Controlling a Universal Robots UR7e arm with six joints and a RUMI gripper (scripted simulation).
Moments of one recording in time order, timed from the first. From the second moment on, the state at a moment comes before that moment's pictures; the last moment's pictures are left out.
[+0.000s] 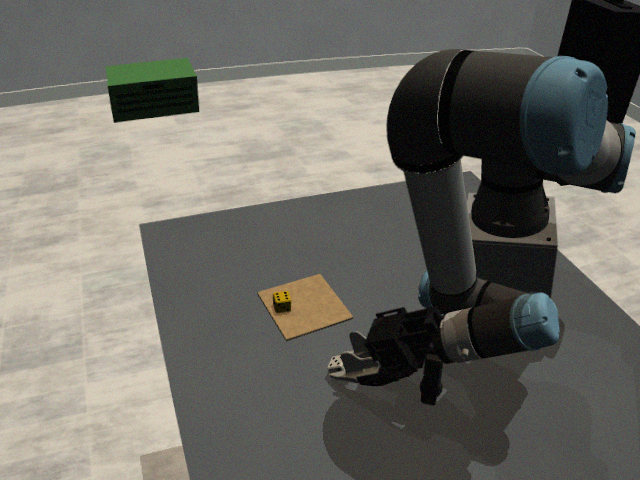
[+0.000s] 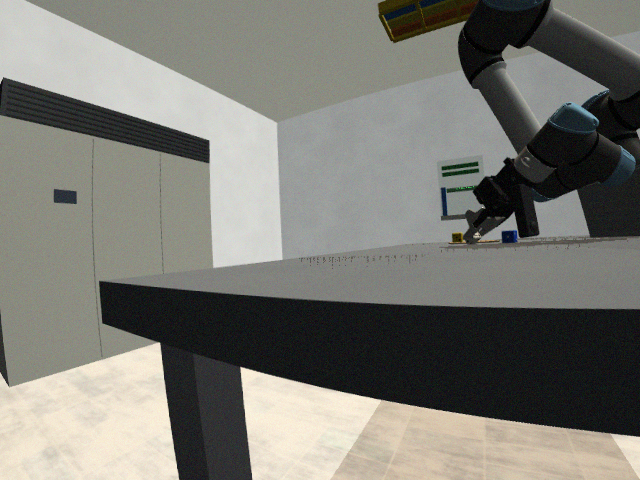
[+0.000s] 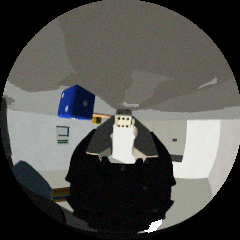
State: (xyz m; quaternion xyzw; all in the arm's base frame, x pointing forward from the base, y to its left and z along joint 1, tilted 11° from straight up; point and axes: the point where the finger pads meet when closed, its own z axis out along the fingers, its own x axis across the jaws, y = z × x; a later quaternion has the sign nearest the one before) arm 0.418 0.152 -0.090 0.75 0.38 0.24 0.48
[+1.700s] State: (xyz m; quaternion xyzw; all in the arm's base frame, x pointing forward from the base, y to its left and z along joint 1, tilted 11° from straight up) arm 0.418 0.152 -0.090 0.75 0.38 0.24 0.48
